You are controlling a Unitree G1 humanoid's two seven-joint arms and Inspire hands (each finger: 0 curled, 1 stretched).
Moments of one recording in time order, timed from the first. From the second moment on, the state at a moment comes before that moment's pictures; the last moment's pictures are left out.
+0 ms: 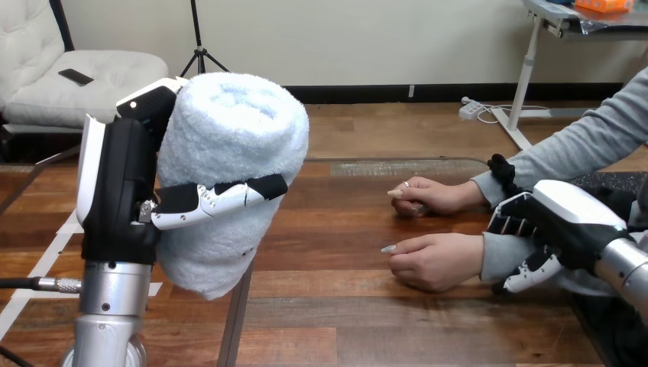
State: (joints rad) left arm -0.01 0.18 0.08 -0.08 0.03 -0.52 -0.02; right arm -0.56 -0.70 0.28 1.09 -0.57 -0.65 0.01
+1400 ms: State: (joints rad) left arm -0.01 0.18 0.08 -0.08 0.03 -0.53 -0.02; right arm -0.56 -0.69 0.33 1.10 -0.61 -0.65 -0.04
